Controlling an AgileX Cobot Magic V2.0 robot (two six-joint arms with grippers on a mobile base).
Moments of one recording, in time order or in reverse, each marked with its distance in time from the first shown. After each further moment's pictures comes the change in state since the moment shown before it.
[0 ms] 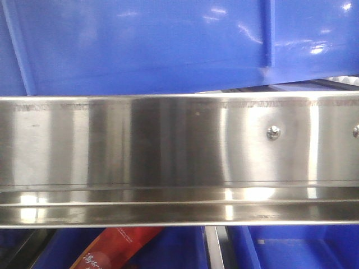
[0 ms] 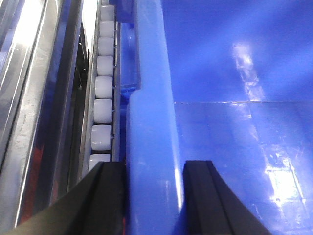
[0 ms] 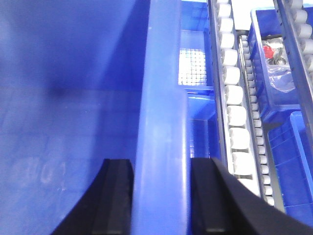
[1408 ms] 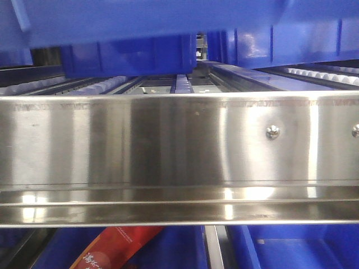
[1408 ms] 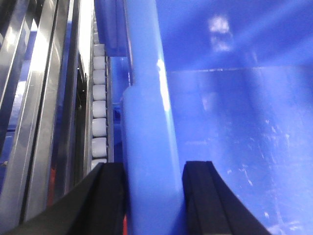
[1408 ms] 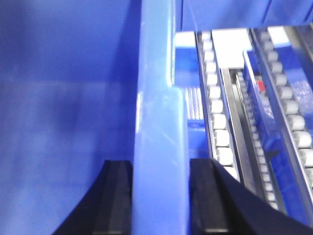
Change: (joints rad) left arm 0.000 -0.075 -0.339 0.020 0.331 -0.017; right arm 0.000 -0.130 -0.137 -0.003 0.075 0.018
